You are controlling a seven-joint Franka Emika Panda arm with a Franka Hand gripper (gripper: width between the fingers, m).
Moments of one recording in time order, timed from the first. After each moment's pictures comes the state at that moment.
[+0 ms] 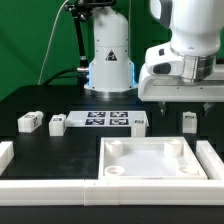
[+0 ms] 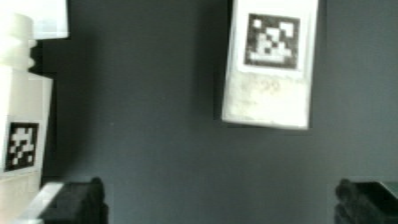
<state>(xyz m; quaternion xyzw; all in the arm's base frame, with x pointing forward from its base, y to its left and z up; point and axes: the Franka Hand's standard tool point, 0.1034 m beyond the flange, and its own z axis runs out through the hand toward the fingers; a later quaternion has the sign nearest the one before) 0.421 0.147 0.046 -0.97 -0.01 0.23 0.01</state>
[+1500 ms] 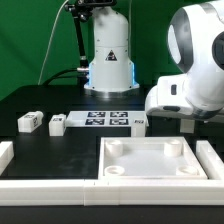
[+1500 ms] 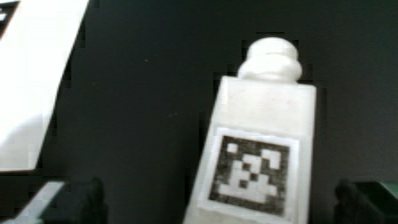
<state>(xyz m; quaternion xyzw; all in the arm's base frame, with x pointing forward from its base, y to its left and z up) 0.379 0.165 0.009 -0.91 0.04 0.41 -0.03</state>
